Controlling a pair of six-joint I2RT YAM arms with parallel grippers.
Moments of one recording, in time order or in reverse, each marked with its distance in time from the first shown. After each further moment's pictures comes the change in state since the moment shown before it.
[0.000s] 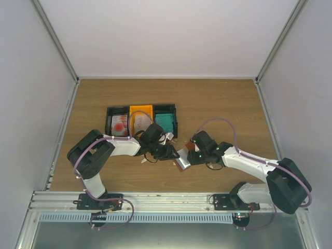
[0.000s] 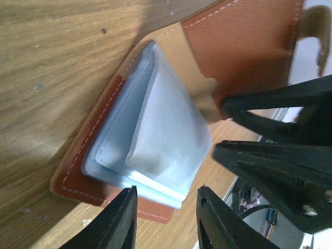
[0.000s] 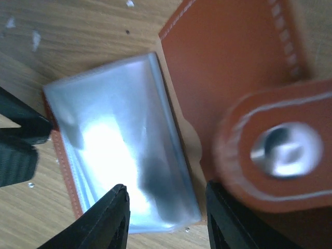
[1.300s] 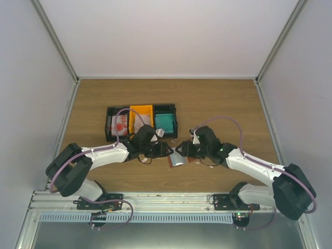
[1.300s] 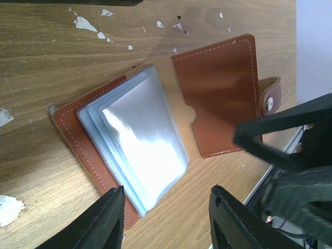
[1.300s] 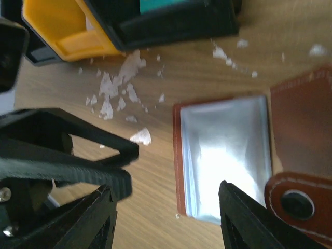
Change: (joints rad) left arm -0.005 -0.264 -0.108 -0.054 -0.235 -0.031; right arm -0.018 -0.058 -0.055 0.297 -0.253 0.320
